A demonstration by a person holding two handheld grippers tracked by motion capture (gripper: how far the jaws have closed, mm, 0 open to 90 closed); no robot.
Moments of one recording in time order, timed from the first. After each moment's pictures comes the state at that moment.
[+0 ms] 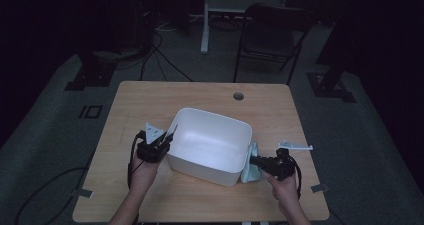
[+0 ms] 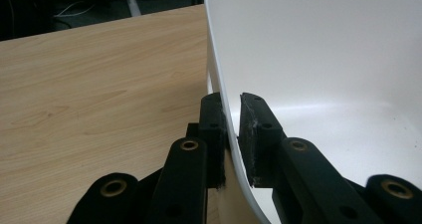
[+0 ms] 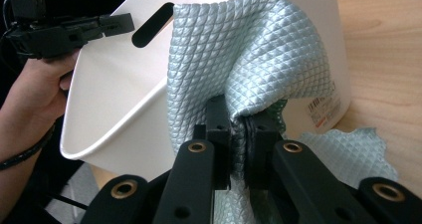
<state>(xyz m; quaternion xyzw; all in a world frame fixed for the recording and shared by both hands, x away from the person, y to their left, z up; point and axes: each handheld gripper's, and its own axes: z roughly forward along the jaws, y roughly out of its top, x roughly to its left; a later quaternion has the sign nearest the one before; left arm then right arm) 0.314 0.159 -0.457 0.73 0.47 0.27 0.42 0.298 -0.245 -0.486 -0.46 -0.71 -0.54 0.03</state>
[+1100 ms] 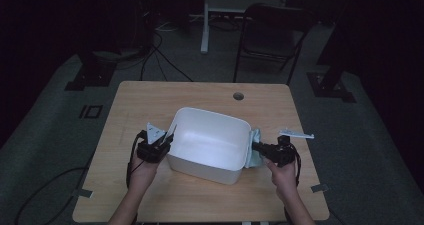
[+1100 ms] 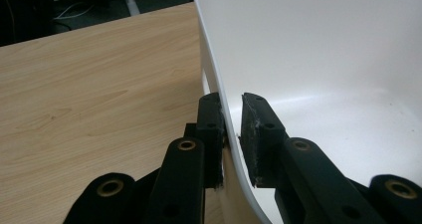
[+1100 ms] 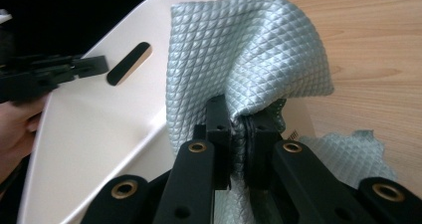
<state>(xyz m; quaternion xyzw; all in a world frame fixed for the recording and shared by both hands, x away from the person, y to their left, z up) 0.313 0.159 -0.456 0.74 0.46 0.28 0.40 0.329 -0.245 -0.474 -0.47 -0.69 -0.55 -0.01</state>
